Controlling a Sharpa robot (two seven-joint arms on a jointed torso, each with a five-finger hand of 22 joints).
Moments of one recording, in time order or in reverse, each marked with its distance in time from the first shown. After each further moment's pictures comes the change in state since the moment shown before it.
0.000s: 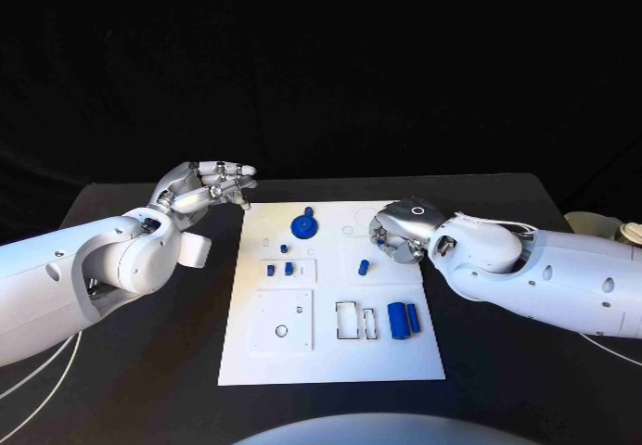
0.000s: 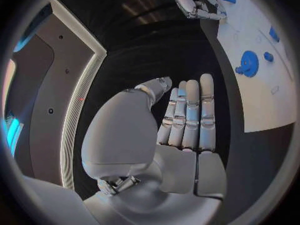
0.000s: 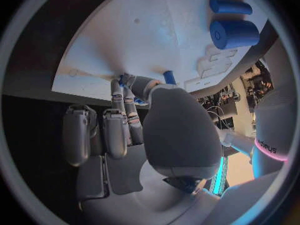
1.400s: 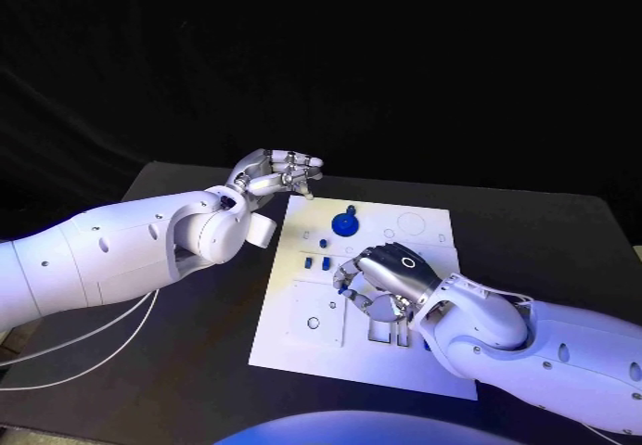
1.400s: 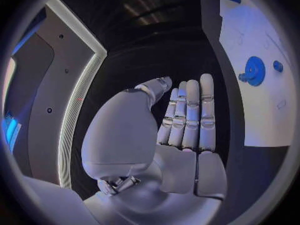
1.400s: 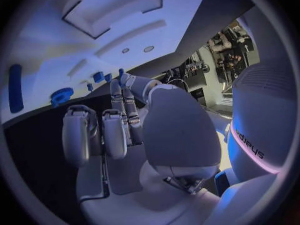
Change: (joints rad) left arm 0.000 0.098 0.000 -0.073 0.008 0.001 -0.005; left_hand 0.000 0.000 -0.003 -0.003 0.000 -0.005 0.005 -0.004 -0.002 -0.007 0.000 0.000 0.000 0.000 0.000 0.000 -0.002 0.000 0.000 0.000 -0.004 -0.001; right arm -0.139 0.130 0.006 0.164 0.082 -0.203 0.100; right_hand -0.001 0.009 0.019 -0.022 0.000 0.000 0.000 0.000 0.000 0.000 0.000 -0.007 0.000 0.000 0.000 0.004 0.000 0.000 0.000 0.000 0.020 -0.001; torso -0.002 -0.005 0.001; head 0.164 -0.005
